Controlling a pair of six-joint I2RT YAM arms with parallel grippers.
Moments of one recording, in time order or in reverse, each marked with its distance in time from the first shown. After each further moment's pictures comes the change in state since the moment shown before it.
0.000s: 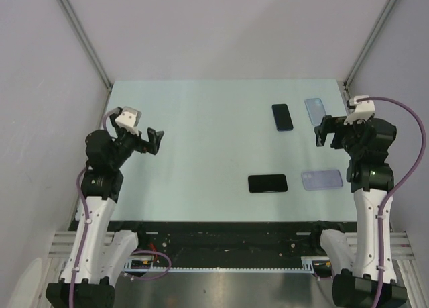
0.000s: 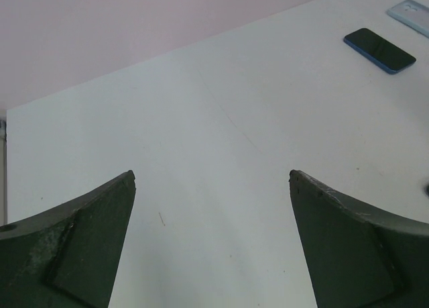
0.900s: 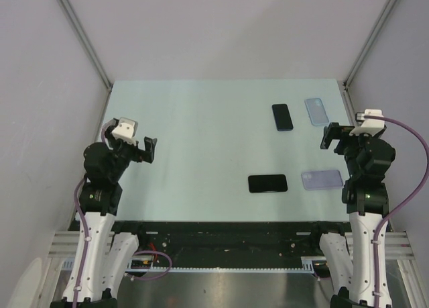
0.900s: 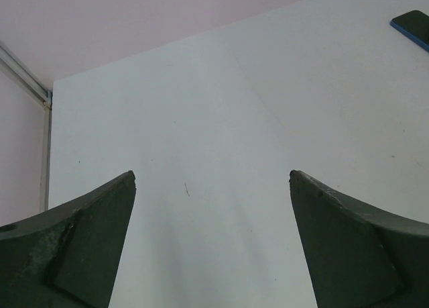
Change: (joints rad) left arm 0.000 -0.159 -0.048 -0.135 -0.147 0.051; right arm 0.040 -0.229 -0.172 0.175 0.243 0.053
